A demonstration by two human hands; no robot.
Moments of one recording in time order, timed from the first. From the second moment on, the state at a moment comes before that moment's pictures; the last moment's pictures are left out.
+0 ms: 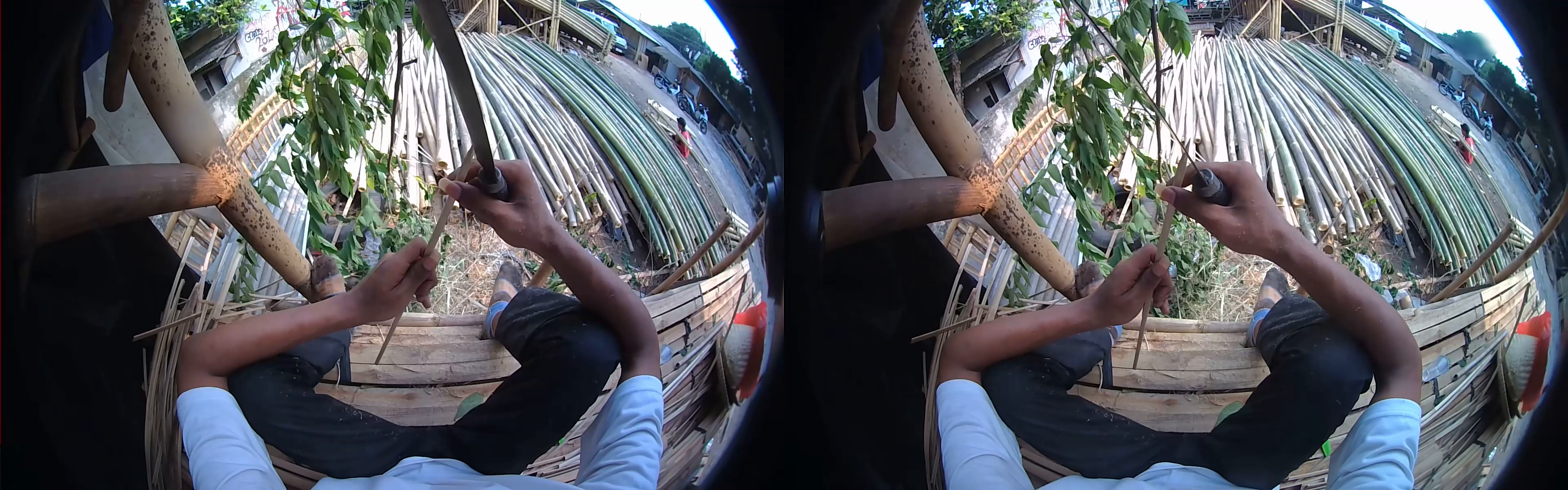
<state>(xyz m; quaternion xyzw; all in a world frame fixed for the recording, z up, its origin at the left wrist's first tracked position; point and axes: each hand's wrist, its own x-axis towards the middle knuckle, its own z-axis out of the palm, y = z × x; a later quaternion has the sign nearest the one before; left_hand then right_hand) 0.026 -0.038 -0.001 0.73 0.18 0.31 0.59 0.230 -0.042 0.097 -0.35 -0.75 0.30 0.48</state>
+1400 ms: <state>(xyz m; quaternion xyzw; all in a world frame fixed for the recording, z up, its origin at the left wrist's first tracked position) 0.011 -0.042 0.008 0.70 0.24 0.16 0.66 0.260 -0.029 0.059 -0.51 -0.85 -0.05 0.14</state>
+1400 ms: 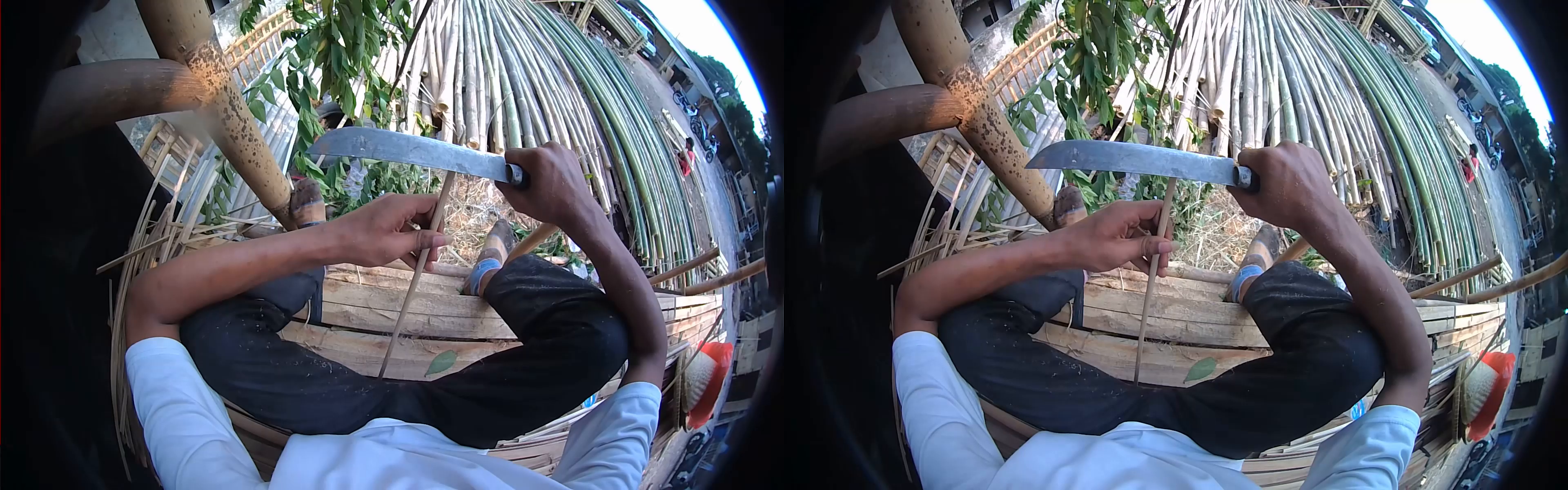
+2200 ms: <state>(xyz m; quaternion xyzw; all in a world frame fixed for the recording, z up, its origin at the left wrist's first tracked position) 0.014 -0.041 0.006 0.72 0.22 0.09 0.65 0.257 -0.024 0.053 -0.49 -0.86 -0.07 0.09</state>
